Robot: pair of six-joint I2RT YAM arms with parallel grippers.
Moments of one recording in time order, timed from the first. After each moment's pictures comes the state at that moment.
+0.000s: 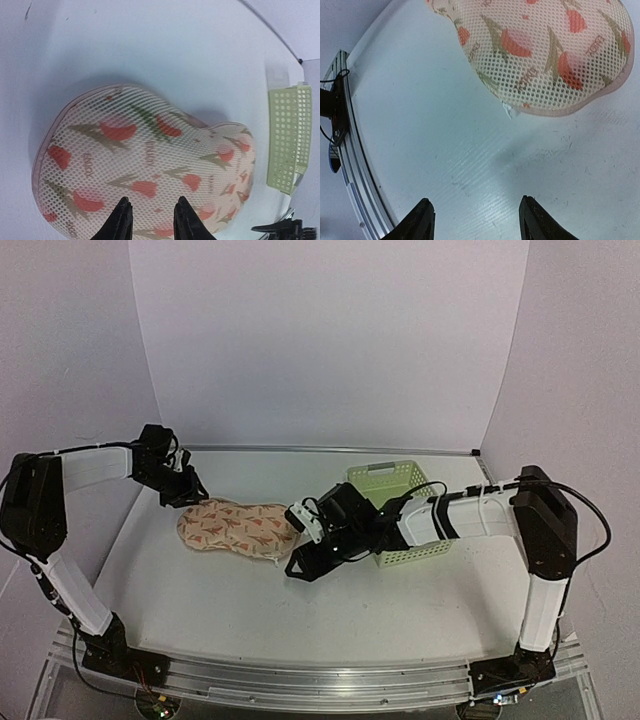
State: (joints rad) left arm -0.17 1.66 1.15 -0.50 0.35 -0.42; right arm 0.99 1.92 1.26 -0.19 -0.29 0.31
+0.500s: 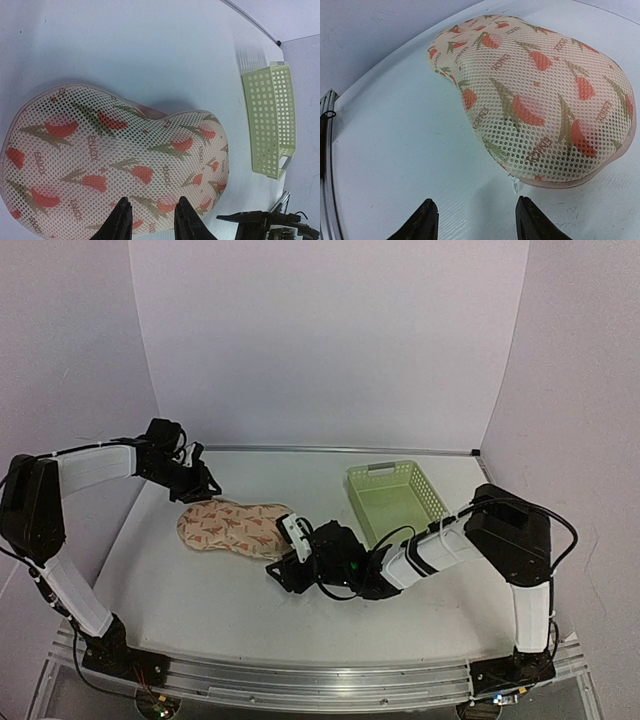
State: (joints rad) left arm -0.24 1.62 1.19 -0.50 0.42 -0.42; right arm 1.10 2.05 1.05 0.54 -0.01 0.30
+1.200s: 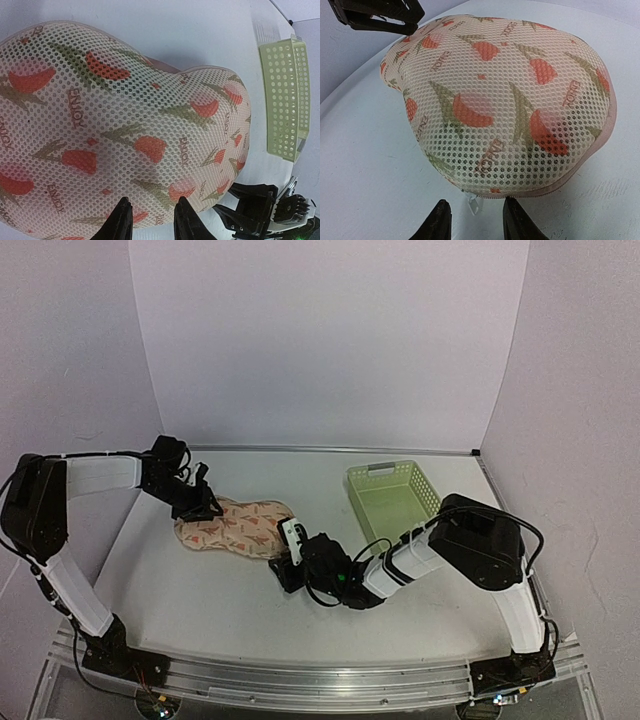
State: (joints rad) left arm -0.26 1.64 1.09 -0.49 0.44 -0.39; right arm 1.11 2.23 1.13 0.68 0.20 0.34
